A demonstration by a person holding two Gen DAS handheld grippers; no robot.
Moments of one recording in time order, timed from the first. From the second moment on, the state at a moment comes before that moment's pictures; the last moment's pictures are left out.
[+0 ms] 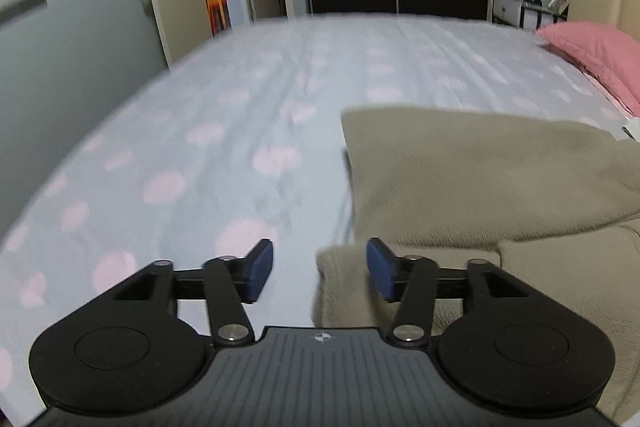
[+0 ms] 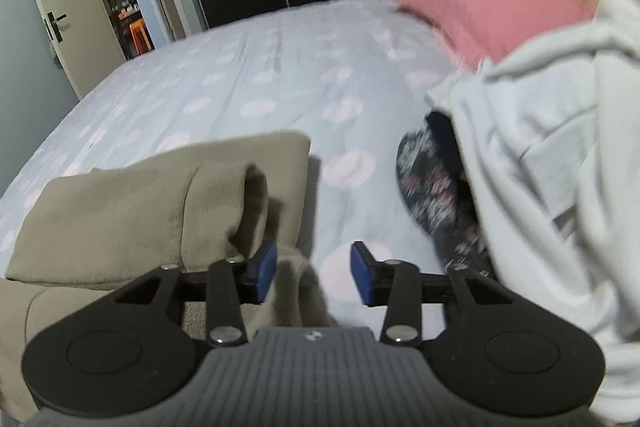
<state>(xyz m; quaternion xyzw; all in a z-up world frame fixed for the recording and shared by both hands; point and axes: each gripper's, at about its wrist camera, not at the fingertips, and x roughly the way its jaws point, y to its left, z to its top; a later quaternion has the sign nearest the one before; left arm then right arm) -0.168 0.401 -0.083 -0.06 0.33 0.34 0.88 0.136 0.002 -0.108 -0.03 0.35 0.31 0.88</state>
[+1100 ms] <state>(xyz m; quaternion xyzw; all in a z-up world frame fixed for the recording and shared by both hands) -0.189 0.179 -0.200 0.43 0.41 0.03 0.81 -0.135 0.057 -0.205 -0.49 0.15 0.48 0.71</state>
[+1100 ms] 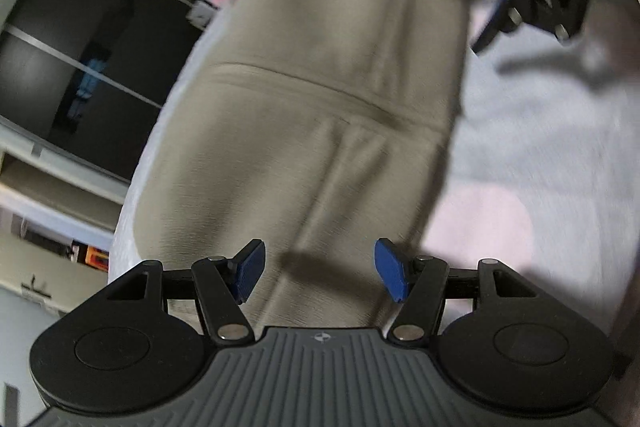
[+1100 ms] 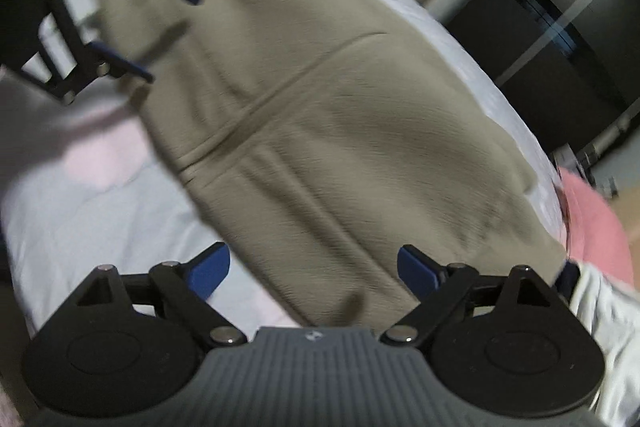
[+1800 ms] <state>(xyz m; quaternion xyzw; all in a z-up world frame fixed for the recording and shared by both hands) -0.170 0.181 -0.219 0.45 0.44 0.04 0.78 -0.169 0.046 -0.249 -0.62 -0.03 0.43 0.65</state>
